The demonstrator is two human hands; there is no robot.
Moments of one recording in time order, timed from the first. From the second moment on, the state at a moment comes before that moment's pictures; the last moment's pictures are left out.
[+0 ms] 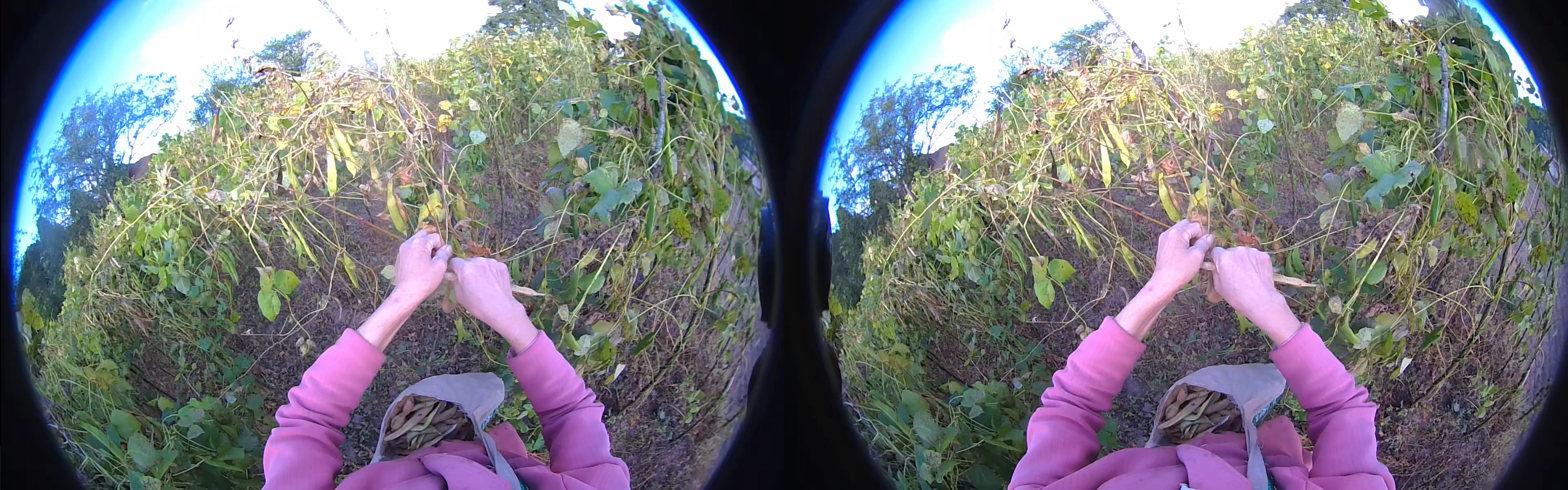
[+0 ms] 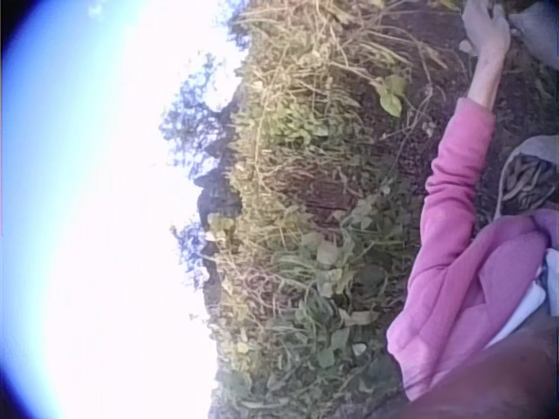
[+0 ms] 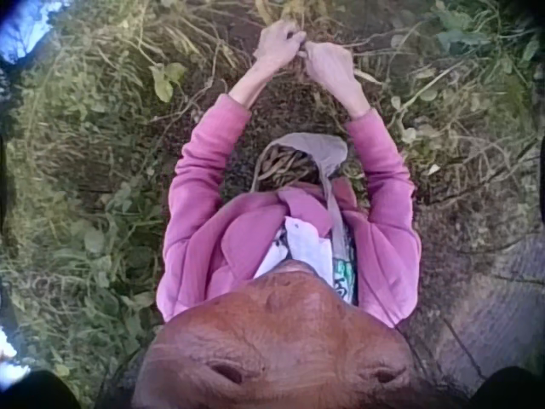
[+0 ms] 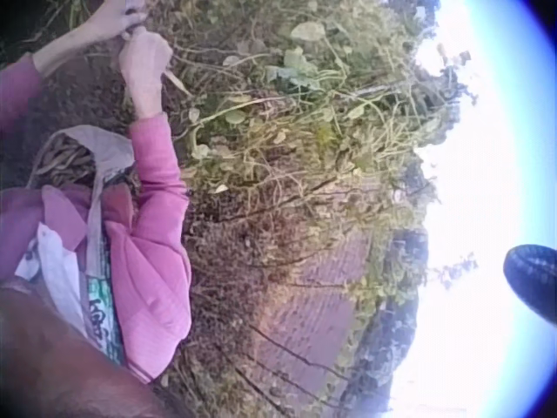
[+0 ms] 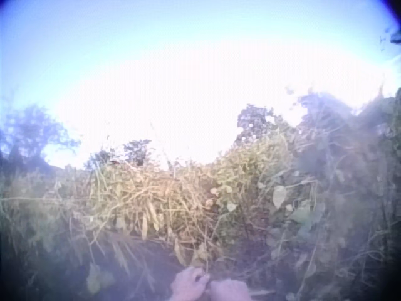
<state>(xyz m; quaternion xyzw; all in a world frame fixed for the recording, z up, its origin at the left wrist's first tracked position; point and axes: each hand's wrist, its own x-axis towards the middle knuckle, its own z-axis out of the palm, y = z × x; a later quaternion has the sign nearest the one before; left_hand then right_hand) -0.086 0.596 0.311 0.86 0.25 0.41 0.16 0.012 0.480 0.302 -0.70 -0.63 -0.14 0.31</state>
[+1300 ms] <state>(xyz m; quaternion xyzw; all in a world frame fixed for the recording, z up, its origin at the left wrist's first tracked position) -0.113 0.617 0.301 0.67 0.28 0.33 0.60 0.017 0.434 0.254 -0.59 -0.53 -0.30 0.53</state>
